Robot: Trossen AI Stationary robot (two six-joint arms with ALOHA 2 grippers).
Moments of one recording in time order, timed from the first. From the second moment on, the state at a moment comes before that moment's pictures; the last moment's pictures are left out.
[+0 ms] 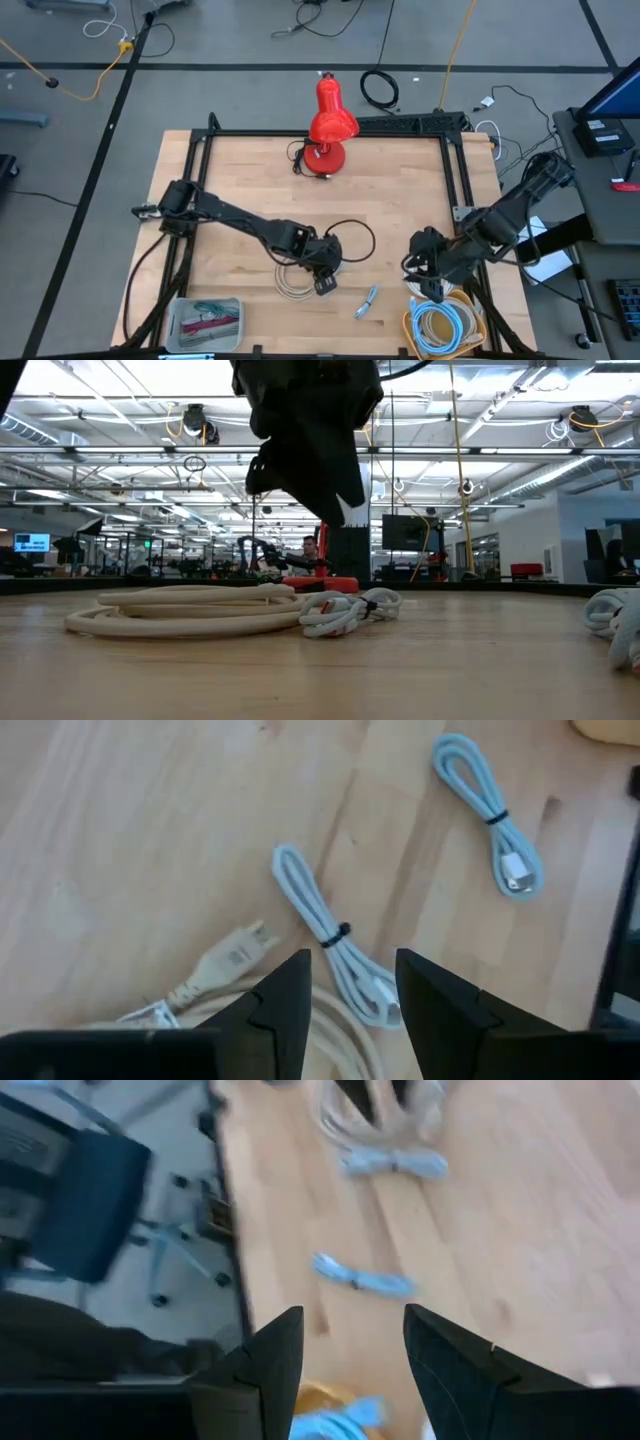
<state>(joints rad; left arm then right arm) -0.27 1.98 1.51 -0.56 0.03 -0.67 0.69 1.17 1.17 -0.90 0.21 1.01</state>
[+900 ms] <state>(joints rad) -0.37 1.99 1.51 -0.52 -0.01 -0.81 0.65 1.16 0.43 -0.89 0.00 1.11</state>
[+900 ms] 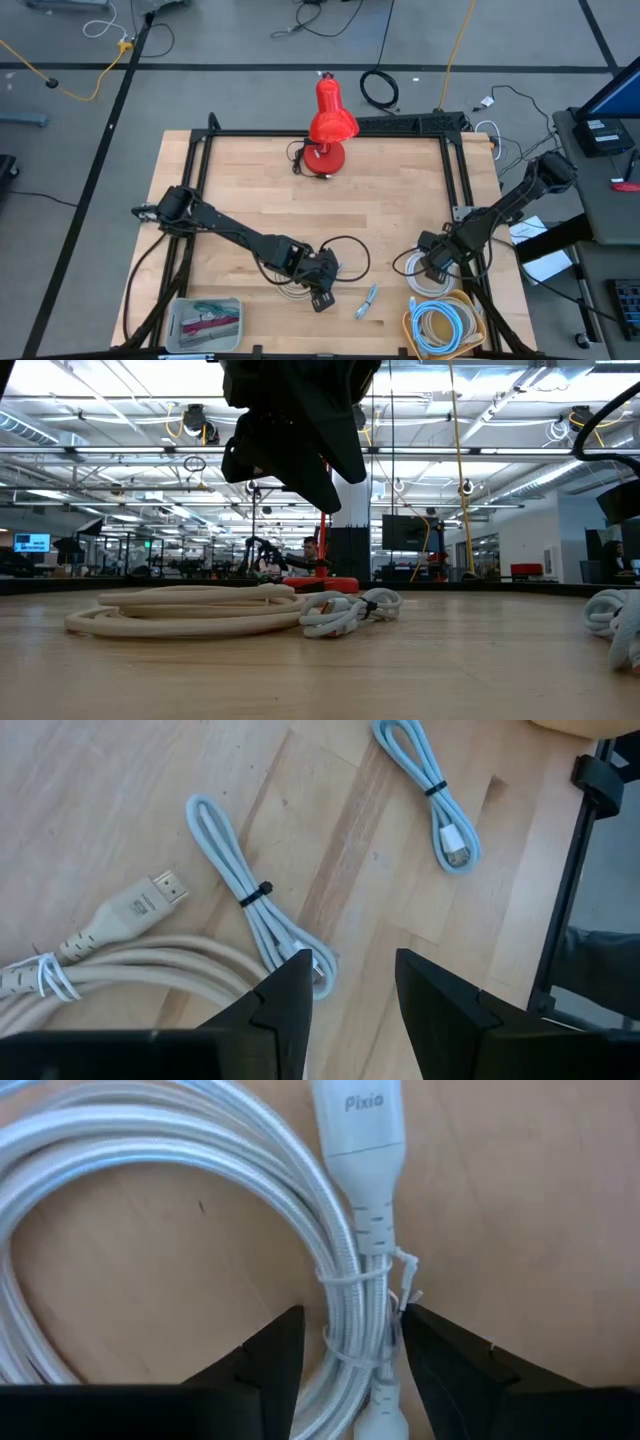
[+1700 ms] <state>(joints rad) -0.37 1.99 1.51 -0.52 -0.06 -0.81 0.43 1.14 0.89 -1.26 0.26 1.18</state>
